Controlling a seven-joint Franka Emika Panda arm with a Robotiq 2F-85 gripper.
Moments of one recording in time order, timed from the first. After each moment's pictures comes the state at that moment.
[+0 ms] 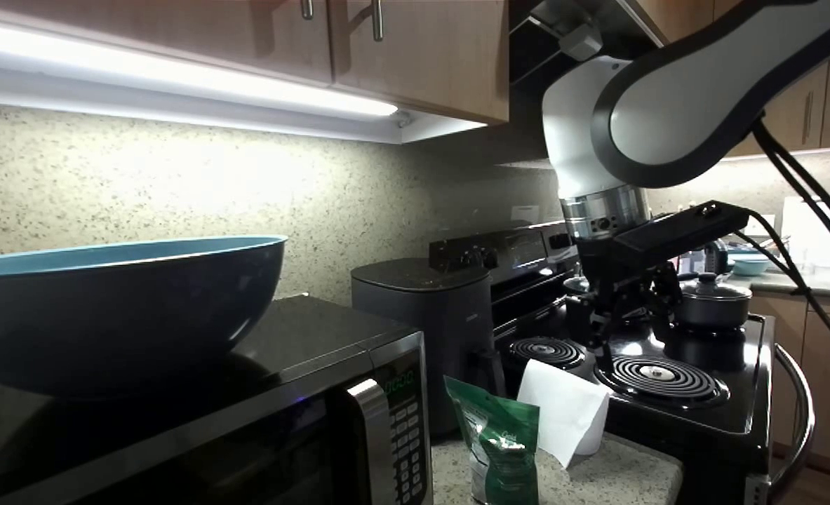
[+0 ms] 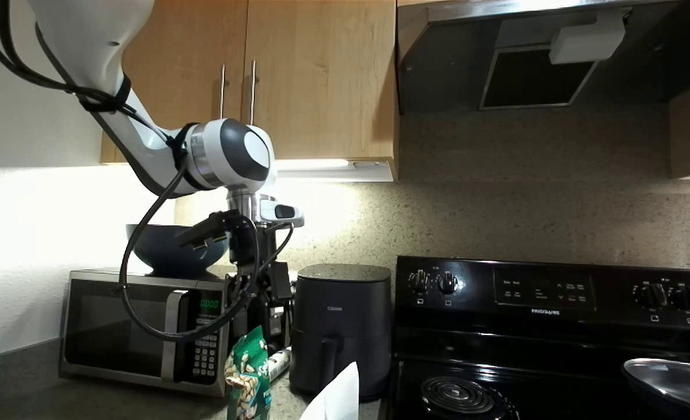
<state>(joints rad) -0.03 -0.41 0.16 -2.54 -0.15 2.00 0.54</state>
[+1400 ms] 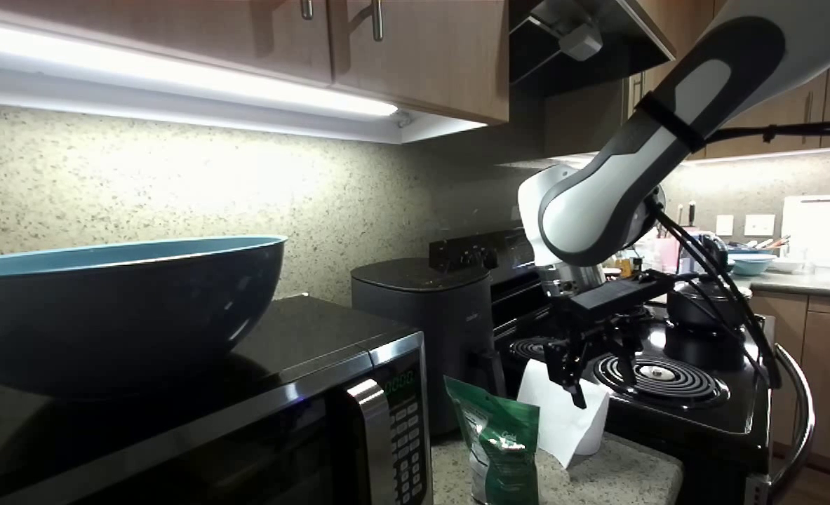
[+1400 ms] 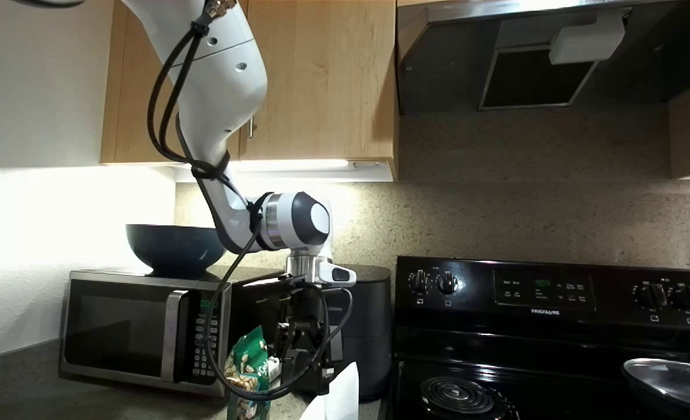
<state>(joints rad) -0.05 0.01 0.01 -2.37 -0.17 2.15 0.45</state>
